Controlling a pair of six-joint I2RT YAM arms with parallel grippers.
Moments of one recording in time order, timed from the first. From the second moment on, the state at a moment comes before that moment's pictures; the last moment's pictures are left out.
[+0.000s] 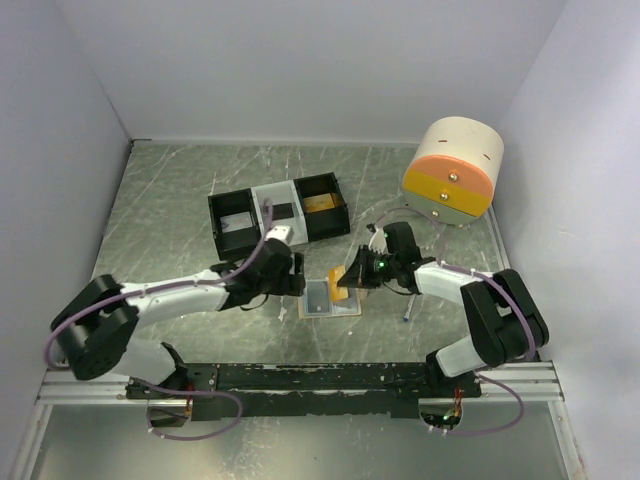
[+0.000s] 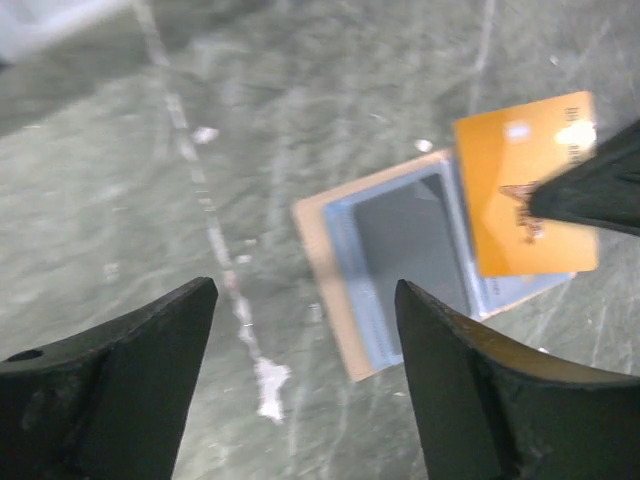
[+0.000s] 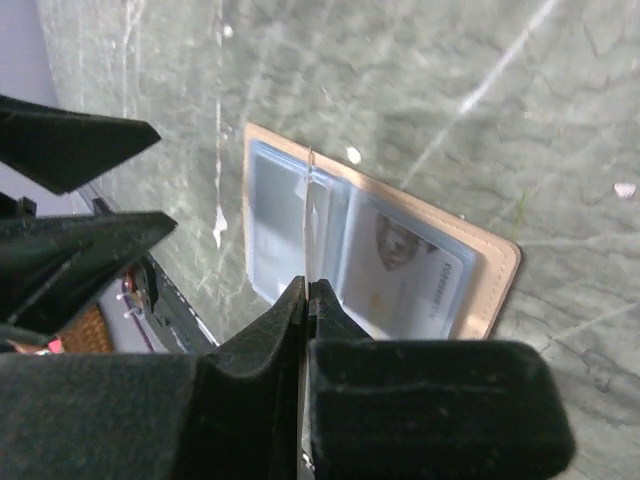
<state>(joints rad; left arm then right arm) -0.92 1.47 0.75 -0.08 -0.23 -0.63 0.37 1.48 0.54 0.09 -0.63 0.59</state>
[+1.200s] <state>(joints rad) -0.41 0.86 0.78 -0.35 -0.23 -0.43 0.48 1.45 0.86 0.21 -0.30 -0.38</state>
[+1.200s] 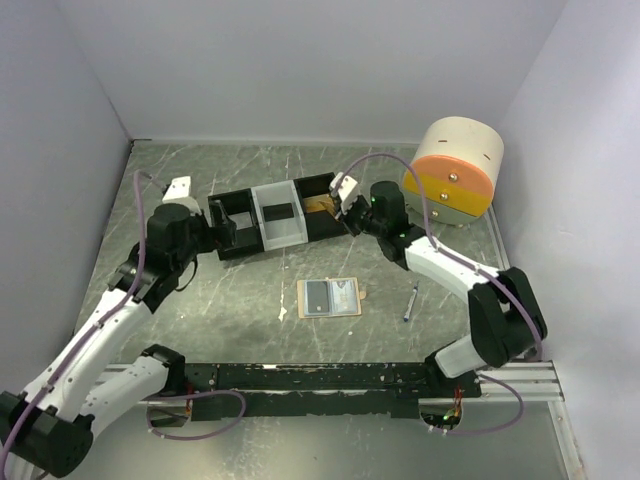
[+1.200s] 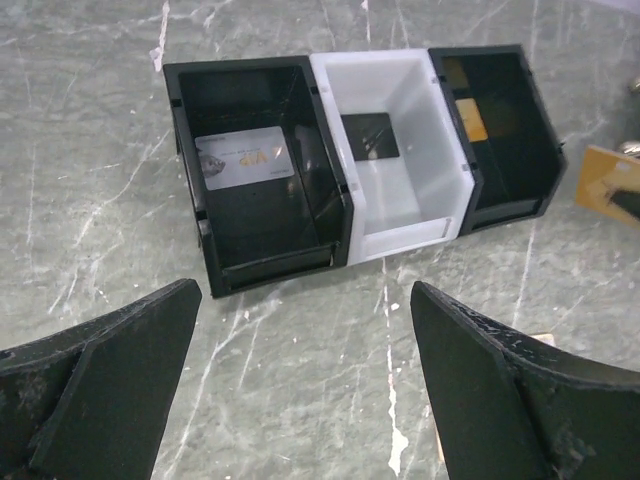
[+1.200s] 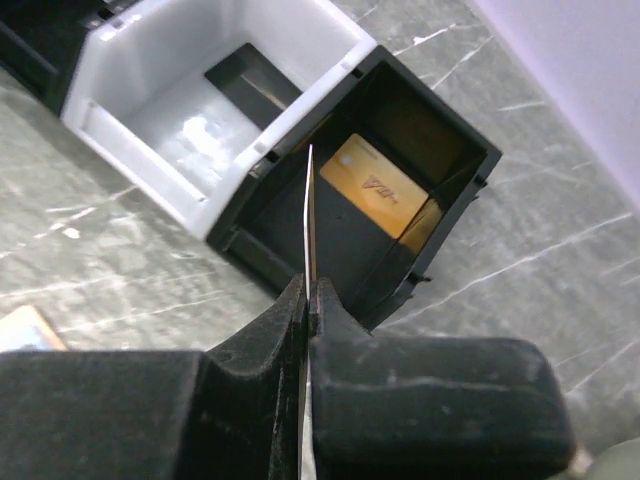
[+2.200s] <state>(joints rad) -0.41 0.88 0.81 -0.52 -0.40 -0.34 0.53 1.67 0.89 0.28 -0.35 -1.07</state>
